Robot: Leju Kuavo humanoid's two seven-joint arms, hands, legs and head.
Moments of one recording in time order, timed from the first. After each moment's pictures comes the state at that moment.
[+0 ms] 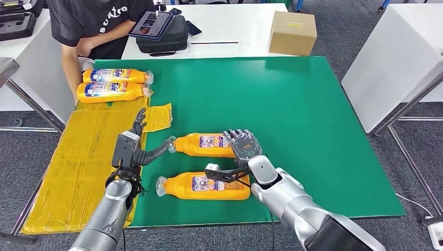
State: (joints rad) left arm -0.41 -0.14 -0.08 -0.97 -0.24 0.06 -0.43; right arm -0.74 0.12 0.91 -0.43 1.04 -0.40 0.17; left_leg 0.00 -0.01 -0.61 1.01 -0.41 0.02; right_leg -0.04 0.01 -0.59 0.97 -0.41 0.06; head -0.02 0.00
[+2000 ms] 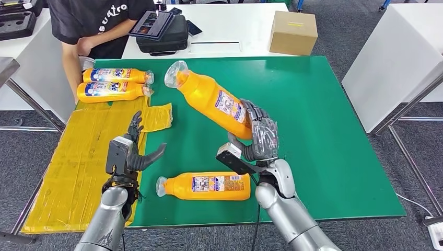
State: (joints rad) left arm -0.32 -0.14 -0.10 -1.13 -0.17 0.01 -0.37; right arm -0.43 0.10 0.46 -1.11 0.64 -0.58 -0.24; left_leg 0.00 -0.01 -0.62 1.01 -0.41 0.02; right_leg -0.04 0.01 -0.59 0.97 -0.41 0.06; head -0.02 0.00
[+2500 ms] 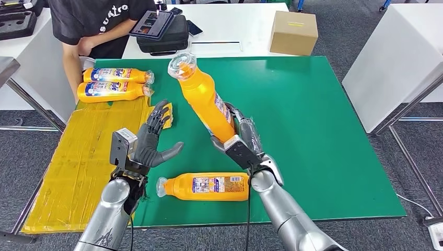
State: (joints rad) left arm -0.32 -0.14 -0.23 -1.30 -0.06 -0.19 -0.29; right arm -0.52 0.19 0.37 -0.87 0.28 -0.29 -0.55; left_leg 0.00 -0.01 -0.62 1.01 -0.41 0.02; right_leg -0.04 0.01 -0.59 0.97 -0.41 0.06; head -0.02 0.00
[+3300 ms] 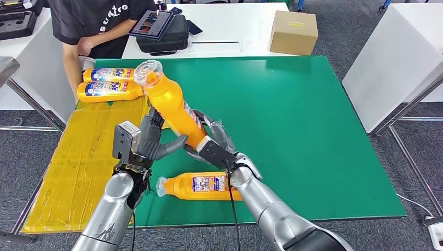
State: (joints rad) left arm -0.36 -0.14 -0.29 -1.30 -0.06 -0.16 -0.29; right arm -0.66 0.32 0.41 -0.57 0.32 -0.15 -0.62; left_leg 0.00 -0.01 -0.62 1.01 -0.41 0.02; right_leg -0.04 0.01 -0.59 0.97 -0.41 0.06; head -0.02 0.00
